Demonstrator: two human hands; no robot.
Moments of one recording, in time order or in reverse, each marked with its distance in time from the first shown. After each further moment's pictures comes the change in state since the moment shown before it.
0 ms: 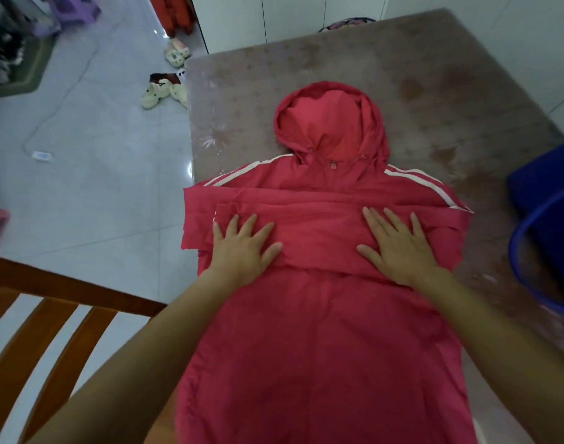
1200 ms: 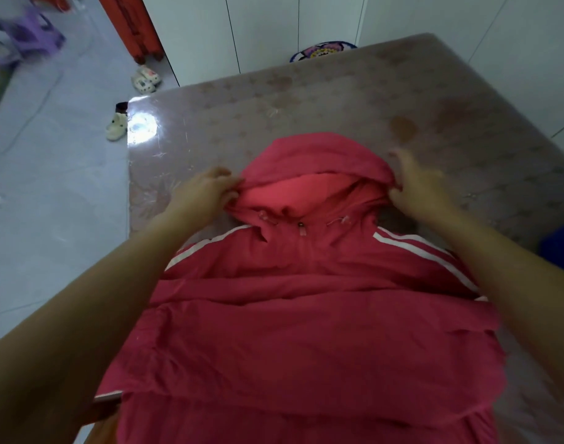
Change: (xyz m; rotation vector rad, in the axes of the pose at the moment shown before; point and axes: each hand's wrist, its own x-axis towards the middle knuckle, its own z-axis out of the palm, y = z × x) left_hand 0.246 -0.048 -0.074 -0.214 0.186 0.157; right_hand 0.206 0.105 -0.065 0.298 0.273 0.231
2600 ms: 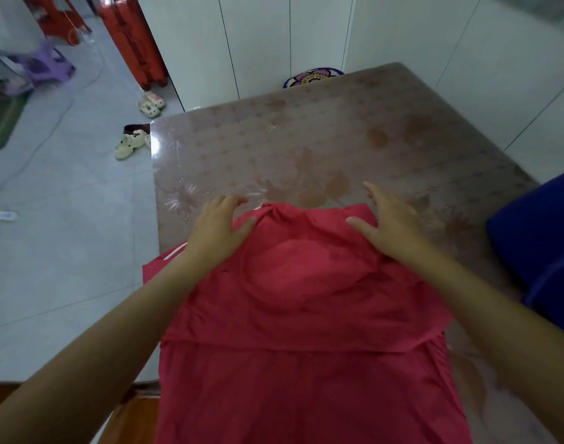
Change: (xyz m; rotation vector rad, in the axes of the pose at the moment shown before) left_hand -0.103 0.055 -0.019 -0.229 0.195 -0.006; right_hand -0.111 -0.044 -0.029 0.196 0.008 -0.016
